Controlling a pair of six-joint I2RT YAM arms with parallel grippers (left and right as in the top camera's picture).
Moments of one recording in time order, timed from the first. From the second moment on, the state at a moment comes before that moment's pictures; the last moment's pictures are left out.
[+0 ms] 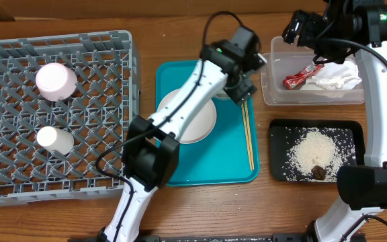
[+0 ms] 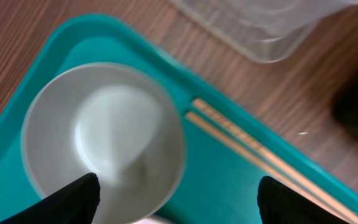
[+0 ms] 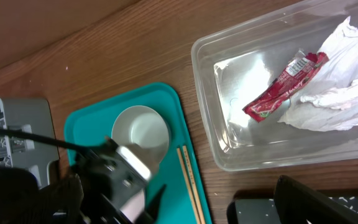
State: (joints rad) left arm -0.64 2.31 2.17 -1.04 0.04 0.25; right arm 0.04 1.89 2.19 -1.33 -0.18 0.38
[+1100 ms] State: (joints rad) left arm -0.50 2.43 2.84 -1.47 0.06 -0.11; right arm 0.04 1.89 2.19 -1.33 -0.18 0.38
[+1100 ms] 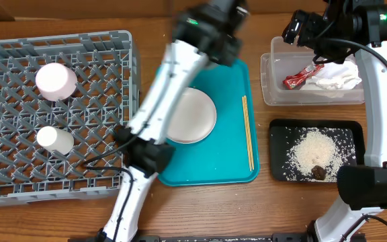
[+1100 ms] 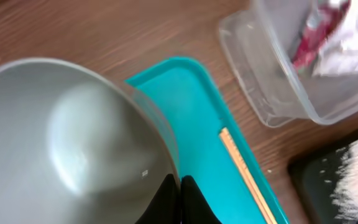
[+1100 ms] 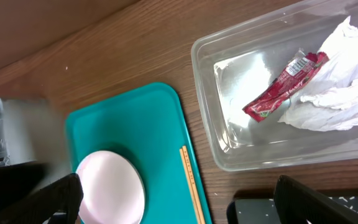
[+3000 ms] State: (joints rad) left arm 1.07 1.98 1.59 -0.90 1.47 0.05; right arm 0.04 1.89 2.19 -1.33 -0.18 0.38
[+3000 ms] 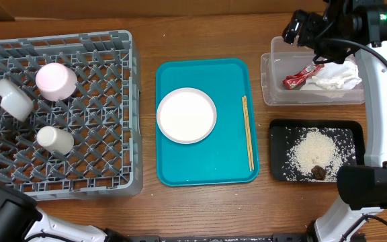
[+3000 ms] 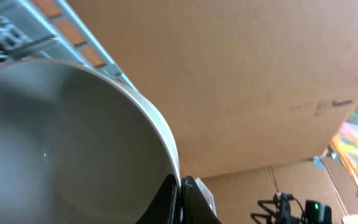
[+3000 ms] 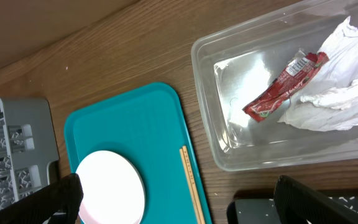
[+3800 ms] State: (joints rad) left arm 1.00 1.98 1.43 -0.58 1.39 -0.13; right arm 0.04 1.89 2.19 -1.33 -0.18 0.38
